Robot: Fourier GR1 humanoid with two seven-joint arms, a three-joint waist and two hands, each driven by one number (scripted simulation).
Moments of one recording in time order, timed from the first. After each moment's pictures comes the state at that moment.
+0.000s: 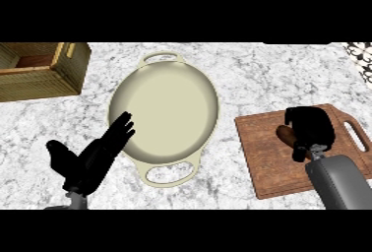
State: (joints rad) left arm 0.01 0.11 -0.13 -1.66 0.23 -0.12 0.30; right arm -0.31 -0.33 0.15 -1.27 1.28 0.21 0.34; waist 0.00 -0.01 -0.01
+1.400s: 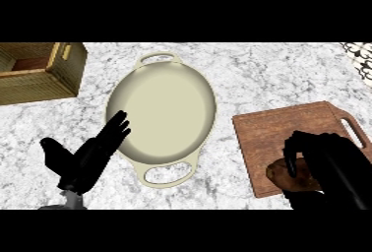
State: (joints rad) left arm 0.01 0.11 -0.10 -1.65 0.23 -0.14 0.31; right arm -0.07 -0.16 0.15 -2.18 1.00 0.58 0.35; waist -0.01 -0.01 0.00
